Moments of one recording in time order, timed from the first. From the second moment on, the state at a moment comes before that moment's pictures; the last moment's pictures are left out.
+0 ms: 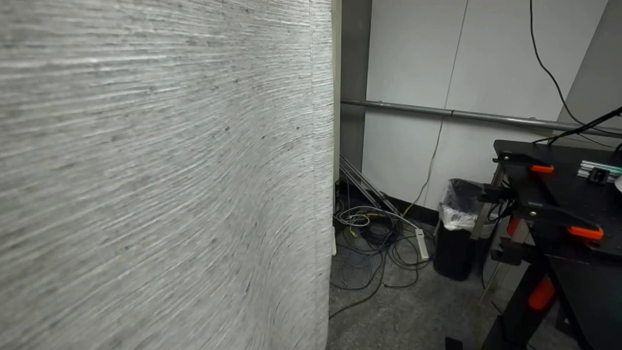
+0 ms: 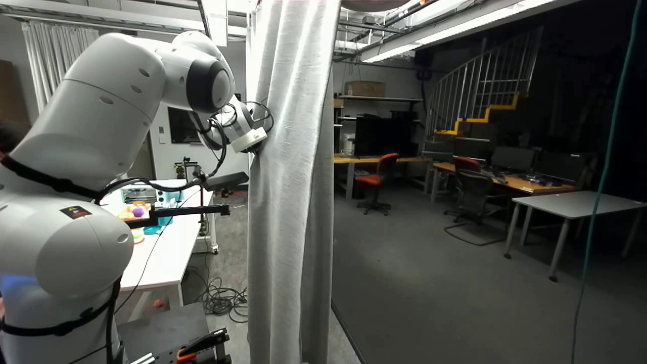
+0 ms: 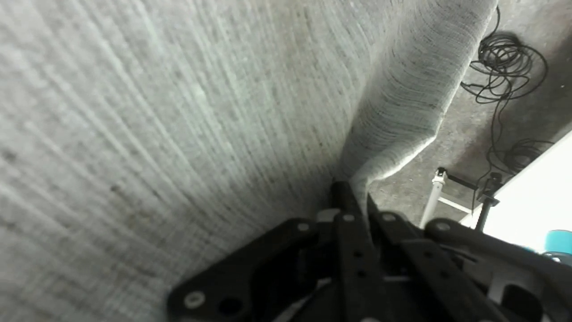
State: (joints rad) arm 0.64 0.58 0.39 -1.47 -0.83 2.77 0.04
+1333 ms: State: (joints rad) arm 0.73 0.67 0.28 -1.28 -0.65 2.57 -0.28
